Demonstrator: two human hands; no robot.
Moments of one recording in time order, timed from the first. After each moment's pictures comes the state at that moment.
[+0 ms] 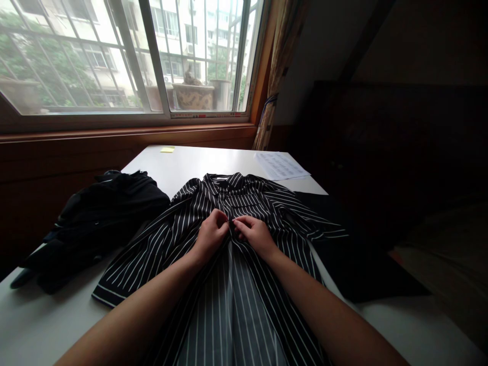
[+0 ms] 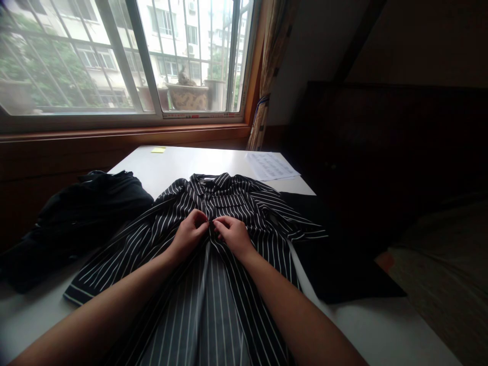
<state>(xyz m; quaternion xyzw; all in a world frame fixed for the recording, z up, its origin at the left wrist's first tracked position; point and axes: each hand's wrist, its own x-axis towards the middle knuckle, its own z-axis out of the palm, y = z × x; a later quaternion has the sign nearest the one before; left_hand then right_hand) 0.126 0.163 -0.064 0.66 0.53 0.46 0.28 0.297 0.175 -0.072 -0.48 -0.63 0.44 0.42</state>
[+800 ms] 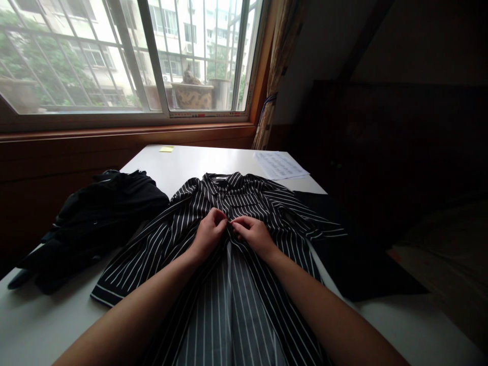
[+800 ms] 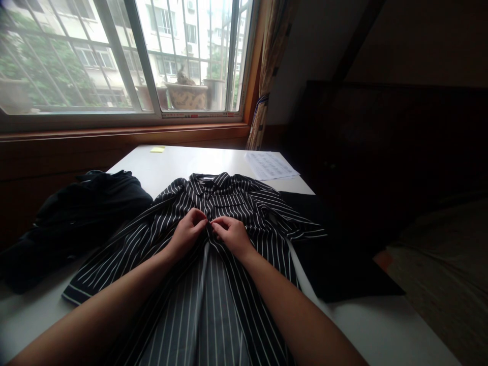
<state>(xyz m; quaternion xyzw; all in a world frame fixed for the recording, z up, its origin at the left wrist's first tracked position) 0.123 0.166 -0.064 0.65 0.53 0.46 0.29 0.298 0.173 -0.072 -0.45 -0.66 0.43 0.42</state>
